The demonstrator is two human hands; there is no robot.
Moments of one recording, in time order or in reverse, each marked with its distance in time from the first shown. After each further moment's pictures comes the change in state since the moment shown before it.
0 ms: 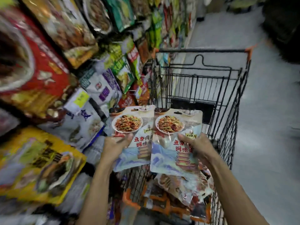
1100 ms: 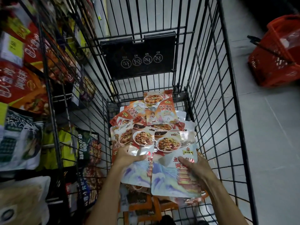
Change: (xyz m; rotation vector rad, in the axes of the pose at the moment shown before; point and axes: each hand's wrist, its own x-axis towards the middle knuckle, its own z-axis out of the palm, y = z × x) left_hand 0.100 -0.286 0.200 0.558 -0.701 -0.599; right_hand 0.050 0.284 -0.076 0.131 0.562 0.625
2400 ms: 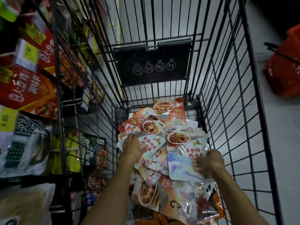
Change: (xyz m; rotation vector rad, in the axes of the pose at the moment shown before) left_hand 0.054 0.042 -0.009 0.666 0.121 0.222; right_hand 0.046 -0.051 0.005 -0.116 0.248 0.090
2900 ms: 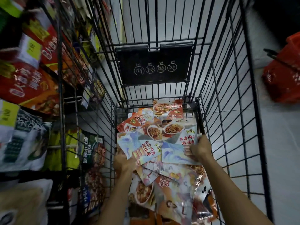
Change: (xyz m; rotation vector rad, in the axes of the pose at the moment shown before) left_hand -0.040 -0.015 0.025 -0.729 0.295 -0.578; right_hand 0.021 -0.037 0.023 -0.258 0.135 -0.280
